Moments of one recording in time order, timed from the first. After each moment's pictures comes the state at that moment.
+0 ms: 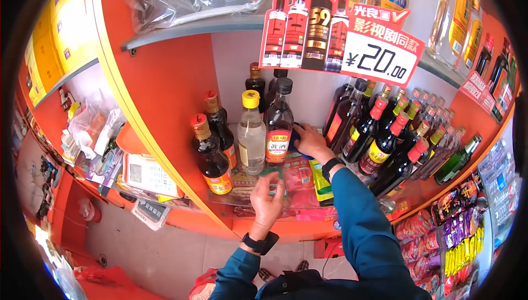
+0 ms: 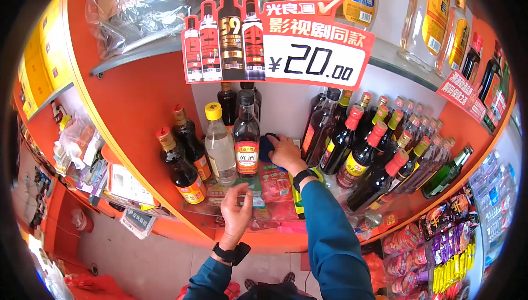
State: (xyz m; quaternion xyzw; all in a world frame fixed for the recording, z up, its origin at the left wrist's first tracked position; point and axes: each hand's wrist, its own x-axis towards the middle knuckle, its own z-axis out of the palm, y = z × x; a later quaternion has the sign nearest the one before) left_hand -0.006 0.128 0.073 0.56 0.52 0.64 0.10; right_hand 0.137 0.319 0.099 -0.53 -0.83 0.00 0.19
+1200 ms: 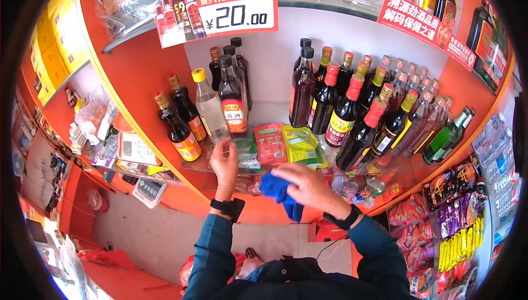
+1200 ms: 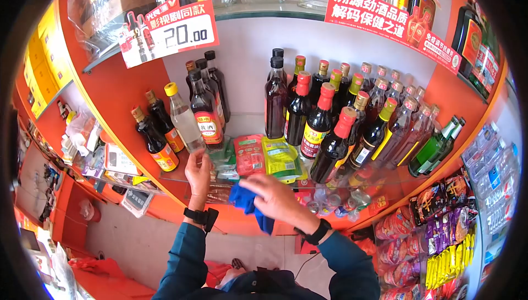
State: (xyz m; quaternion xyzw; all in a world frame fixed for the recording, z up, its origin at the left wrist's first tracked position) left_hand -0.004 0.145 0.052 0.47 0.59 0.65 0.09; right_hand 0.253 0.099 0.123 -0.24 -0.88 0.19 0.36
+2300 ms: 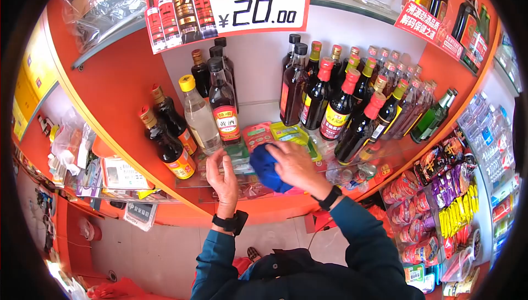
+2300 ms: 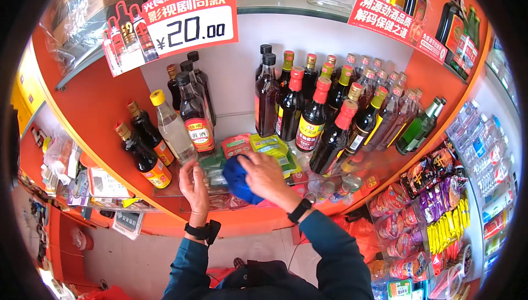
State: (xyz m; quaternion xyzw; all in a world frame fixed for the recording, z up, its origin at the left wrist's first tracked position) left_hand -0.007 0.130 0.062 0.50 0.49 0.70 0.09; right_hand 0.198 0.145 0.103 -0.45 -0.86 -0.06 0.25
